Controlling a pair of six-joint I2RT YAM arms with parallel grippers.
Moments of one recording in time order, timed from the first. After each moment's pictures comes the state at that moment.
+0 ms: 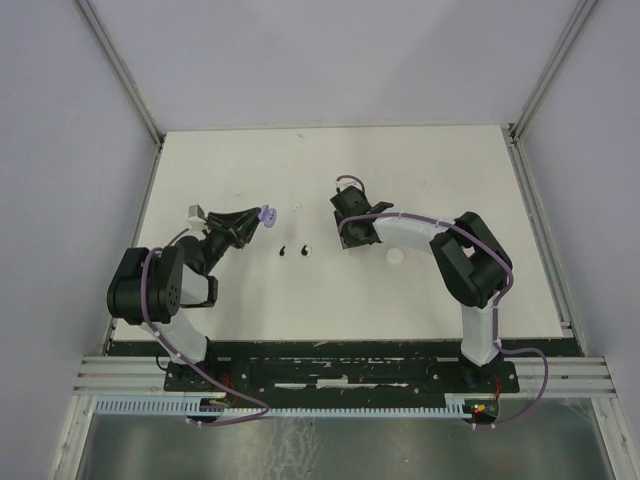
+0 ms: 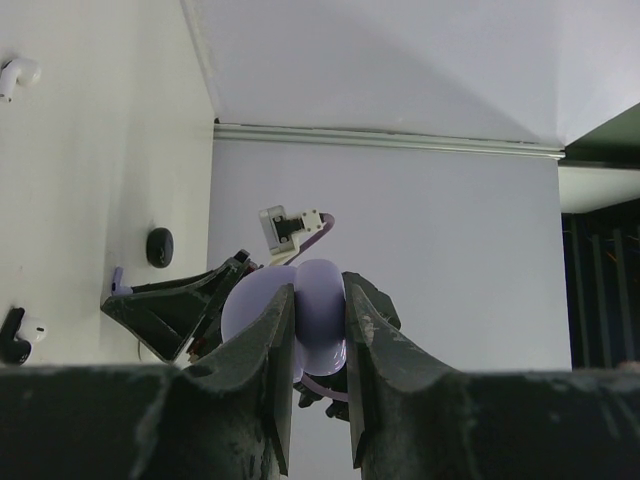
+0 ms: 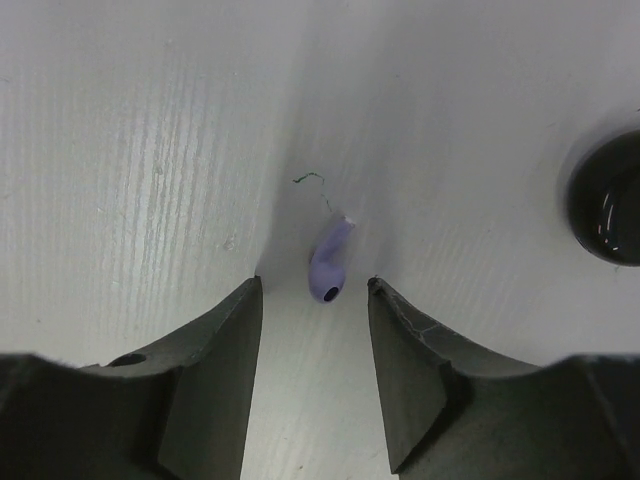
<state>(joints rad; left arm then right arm) 0.04 1.69 0.29 1.51 0.58 -1.70 0.68 1.97 1.31 -0.37 0.30 0.35</state>
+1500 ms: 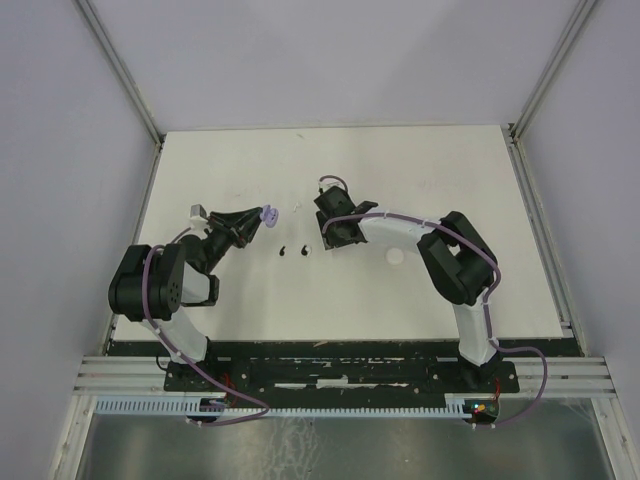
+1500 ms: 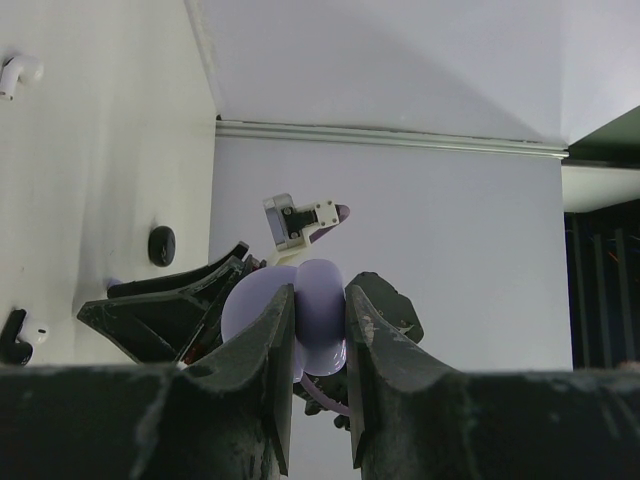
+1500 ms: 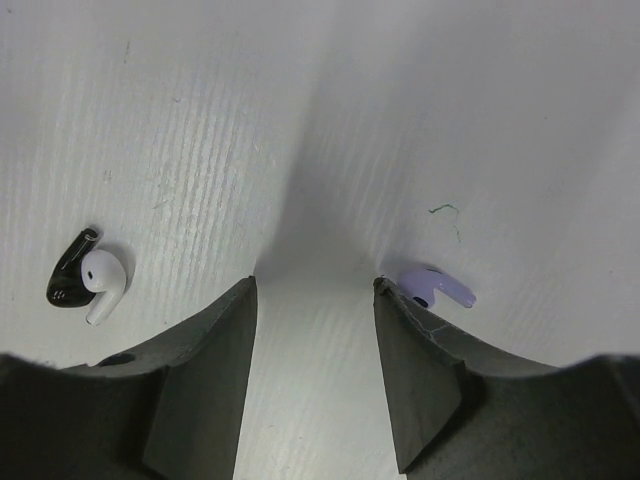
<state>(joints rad) 0.02 1.71 0.30 1.51 0.58 -1.70 0.75 2.05 1.42 -0.39 0.24 0.39</state>
